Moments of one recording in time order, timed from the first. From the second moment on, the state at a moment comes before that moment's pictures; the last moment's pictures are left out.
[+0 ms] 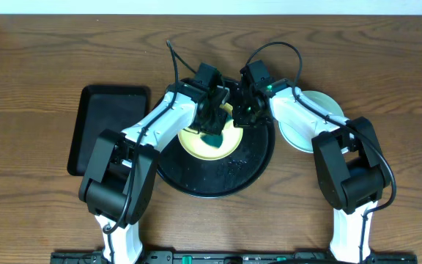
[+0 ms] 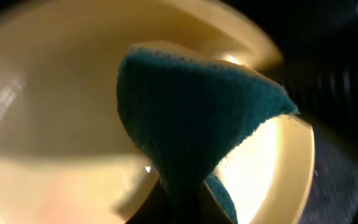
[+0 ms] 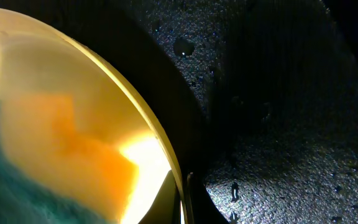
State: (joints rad) left arm -0.44 1.97 1.35 -0.69 0.20 -0.09; right arm 0.45 2.11 1.43 -0.63 -0.25 0.40
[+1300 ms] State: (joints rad) left arm -0.42 2.01 1.42 -0.94 0.25 -0.02; right arm 0.45 2.11 1.43 -0.63 -0.25 0.40
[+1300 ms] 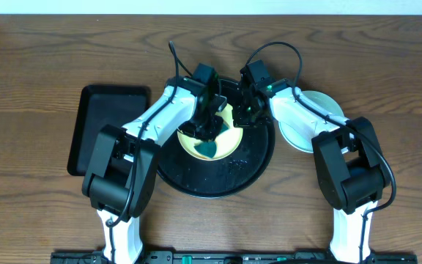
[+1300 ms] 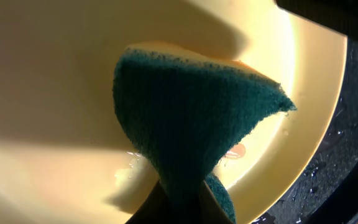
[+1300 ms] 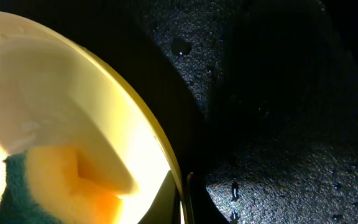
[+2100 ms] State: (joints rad) left arm -0.09 1.89 1.65 -1.10 0.12 -0.20; right arm 0.53 1.95 1.40 -0.68 -0.02 0.35
